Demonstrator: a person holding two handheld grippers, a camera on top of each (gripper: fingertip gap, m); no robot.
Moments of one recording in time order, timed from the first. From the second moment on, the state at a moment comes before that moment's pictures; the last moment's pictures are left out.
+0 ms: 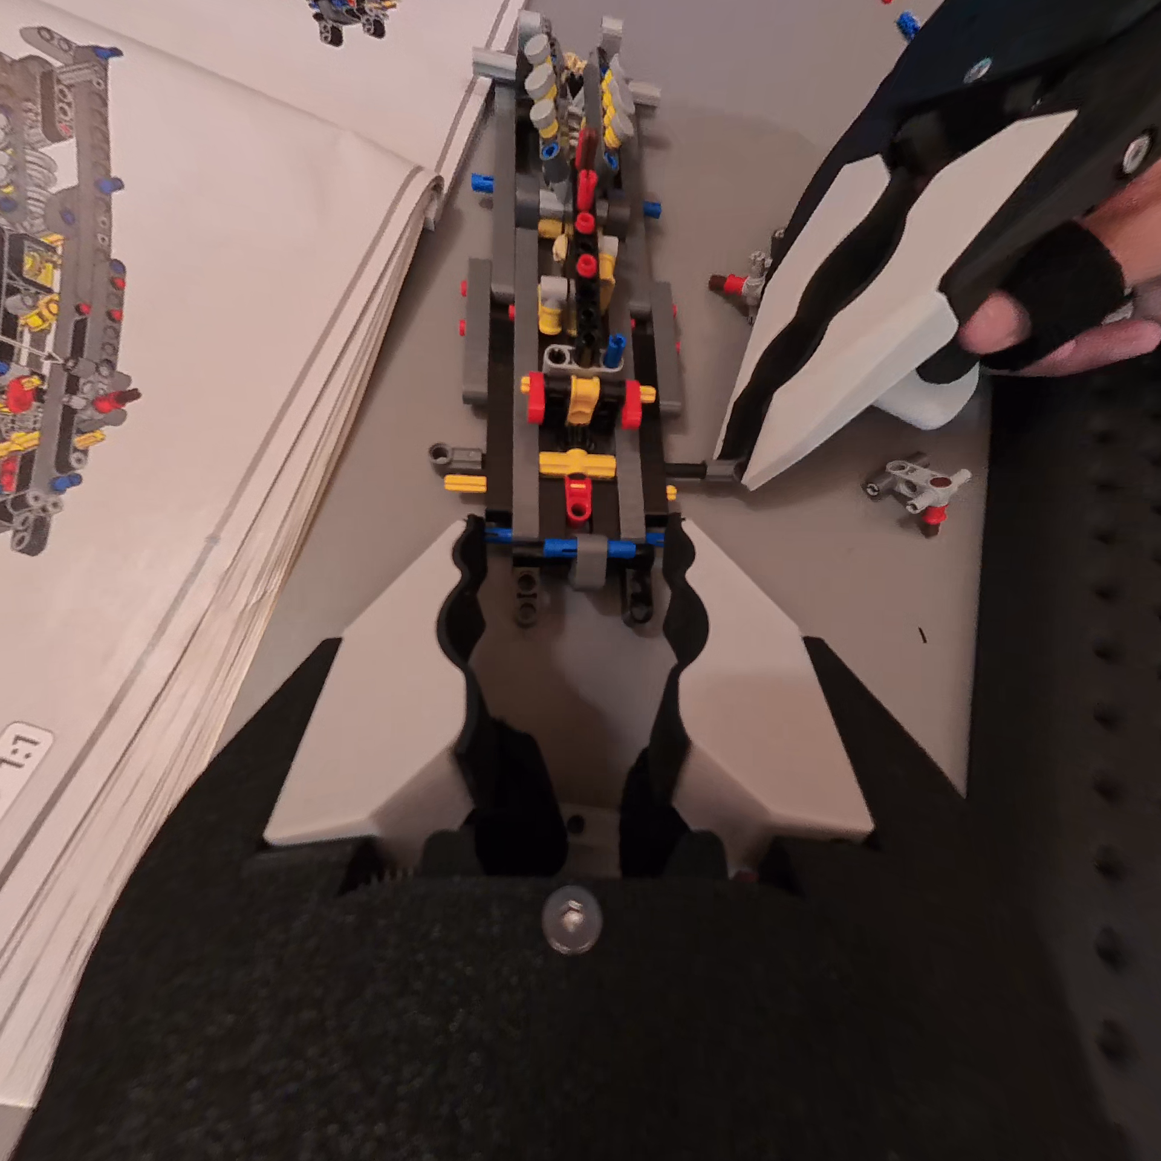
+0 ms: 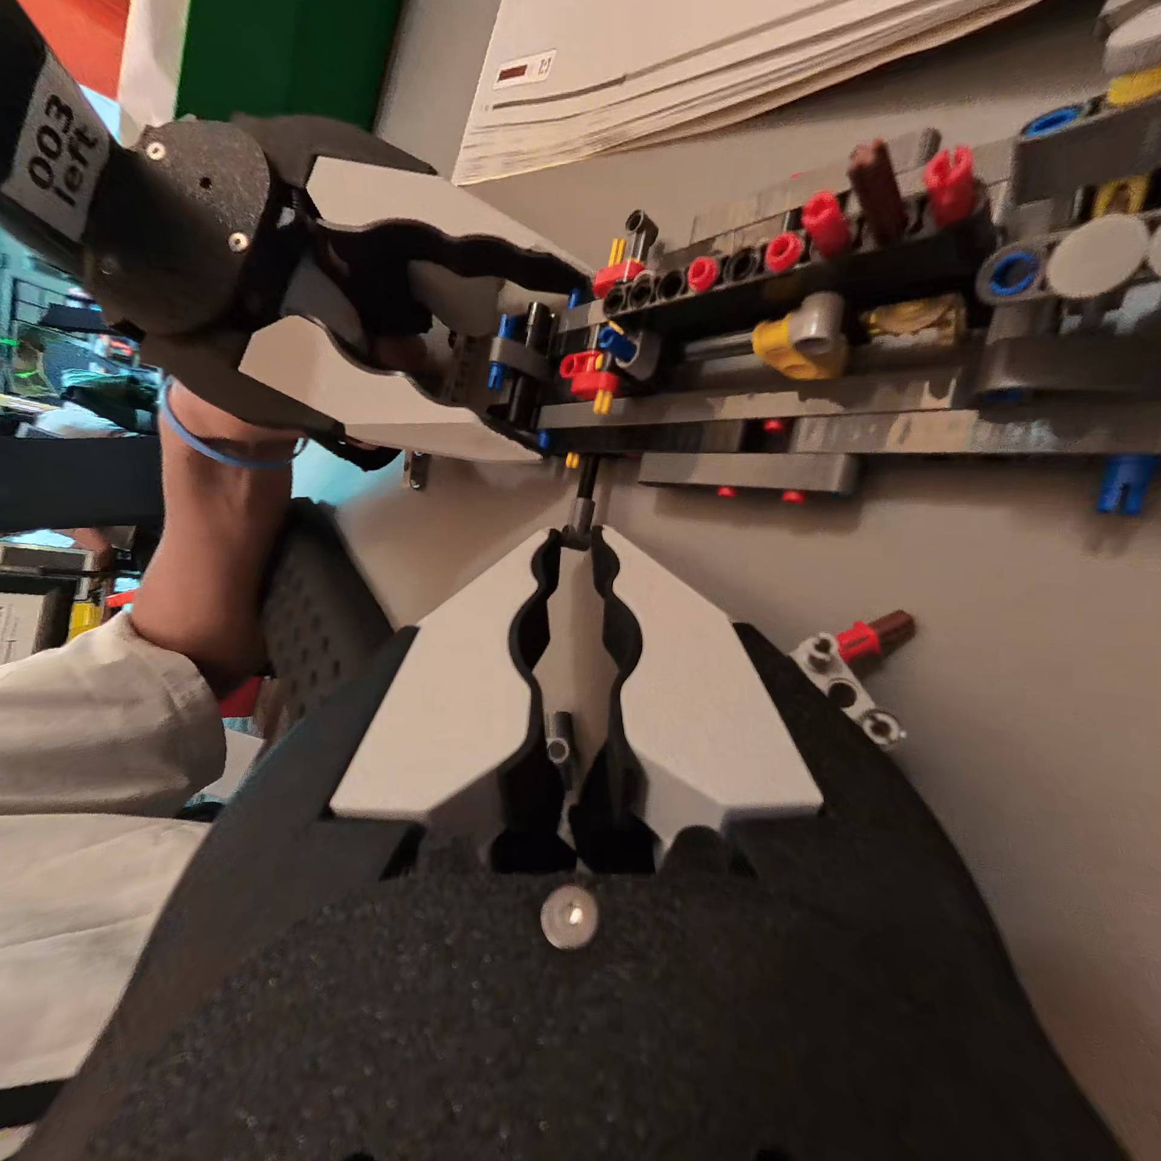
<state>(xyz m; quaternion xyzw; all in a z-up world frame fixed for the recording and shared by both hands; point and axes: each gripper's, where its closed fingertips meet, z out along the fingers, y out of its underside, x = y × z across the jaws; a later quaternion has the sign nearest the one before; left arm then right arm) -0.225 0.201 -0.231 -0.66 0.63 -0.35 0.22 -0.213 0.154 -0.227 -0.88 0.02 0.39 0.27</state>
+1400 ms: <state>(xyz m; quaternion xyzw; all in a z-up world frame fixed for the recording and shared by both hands) -0.227 0.196 -0.234 -0.64 0.65 -0.33 0.24 -0.215 0.157 -0.229 -0.89 -0.03 0.34 0.29</state>
